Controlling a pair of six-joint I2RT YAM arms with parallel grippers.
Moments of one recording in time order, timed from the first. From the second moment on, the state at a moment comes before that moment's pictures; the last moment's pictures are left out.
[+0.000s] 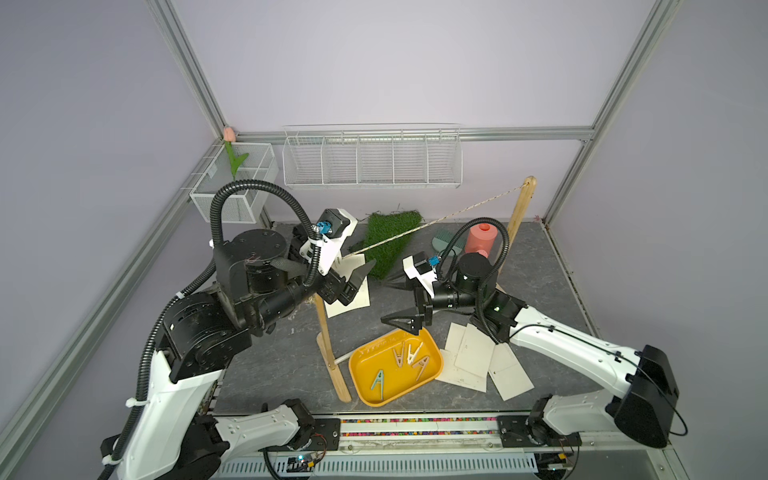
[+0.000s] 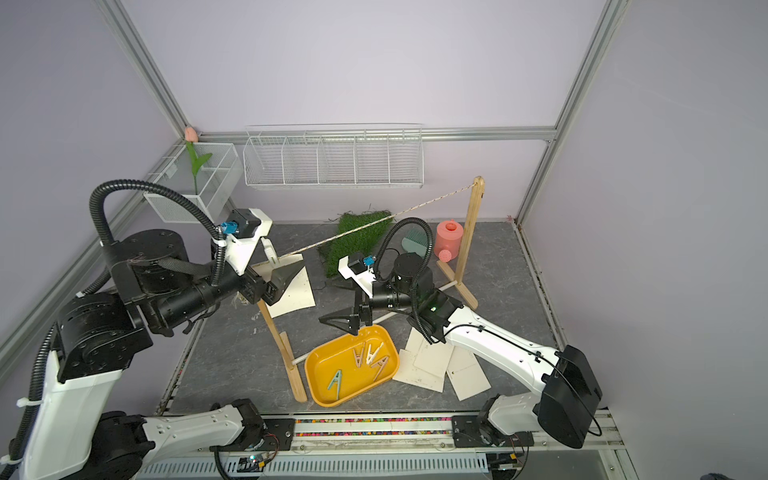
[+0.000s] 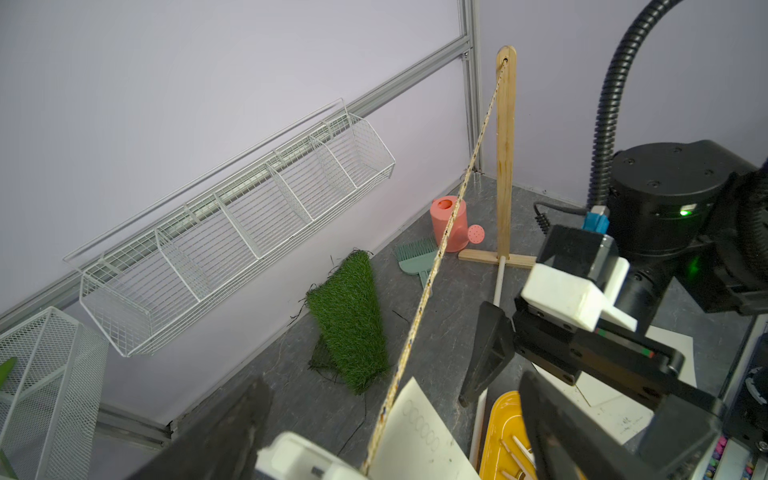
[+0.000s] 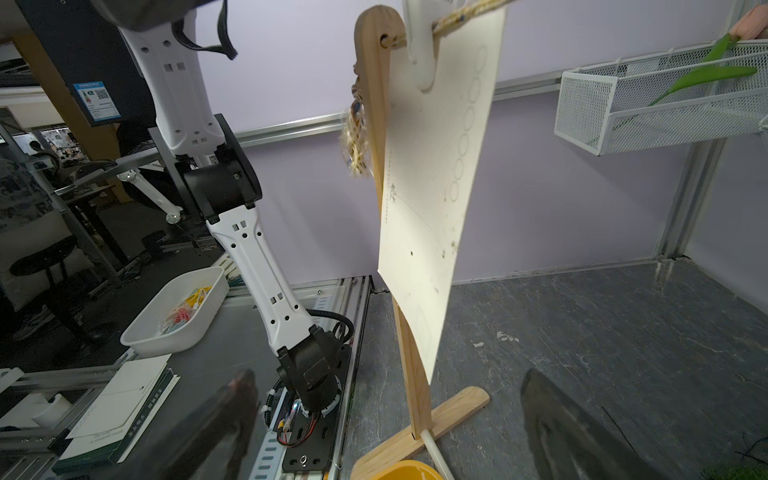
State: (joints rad) left arm -0.84 1.10 1.88 -1.02 -0.15 0.22; right arm 0.87 1.35 1.07 0.26 -0.80 0.15
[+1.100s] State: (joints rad) left arm -0.55 1.13 1.81 -1.02 0.21 0.14; right arm 0.87 1.34 1.07 0.26 -0.88 0.11
